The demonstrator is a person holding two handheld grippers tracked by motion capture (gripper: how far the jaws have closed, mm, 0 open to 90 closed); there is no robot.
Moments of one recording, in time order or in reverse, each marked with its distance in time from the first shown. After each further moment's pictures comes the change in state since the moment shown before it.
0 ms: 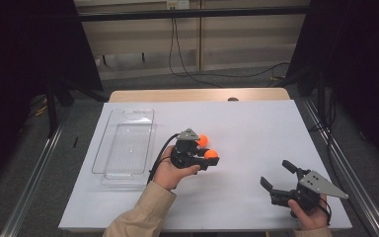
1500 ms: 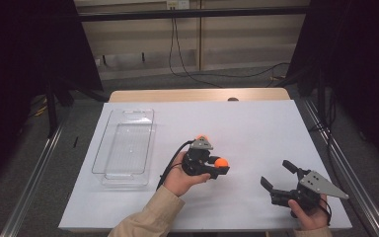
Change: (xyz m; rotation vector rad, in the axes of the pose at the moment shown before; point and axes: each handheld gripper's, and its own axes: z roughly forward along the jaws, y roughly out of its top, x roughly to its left) left arm -0.018 -0.008 0.027 0.039 -0.049 0.057; right arm 0.000 0.000 0.000 0.001 -0.004 -0.001
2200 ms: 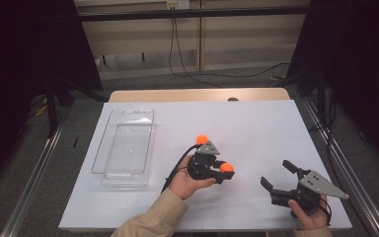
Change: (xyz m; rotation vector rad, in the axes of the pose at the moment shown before) left arm -0.010 -0.004 0.015 0.020 -0.020 0.033; right arm 0.000 0.000 0.000 0.000 -0.001 0.001
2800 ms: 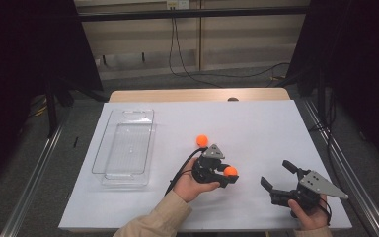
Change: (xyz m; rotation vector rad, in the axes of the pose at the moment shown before) left arm -0.009 -0.002 0.012 0.018 -0.016 0.026; right arm 0.000 0.000 0.000 -0.001 0.000 0.005
